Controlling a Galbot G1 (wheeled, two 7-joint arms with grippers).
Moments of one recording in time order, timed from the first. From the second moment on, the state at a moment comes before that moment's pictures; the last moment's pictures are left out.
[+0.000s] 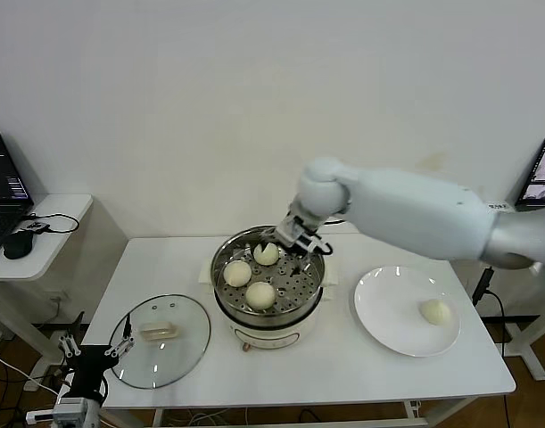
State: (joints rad) left arm 1.68 -1.21 -0.72 -2.04 -0.09 -0.03 -0.19; right arm 0.51 1.00 -1.13 1.45 0.05 -0.08 -1.09
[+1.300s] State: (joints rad) left arm 1.68 -1.18 -0.68 -2.03 -0.08 -0.02 -0.19; right arm -0.30 0.51 -0.39 1.29 -0.30 -0.17 -1.12
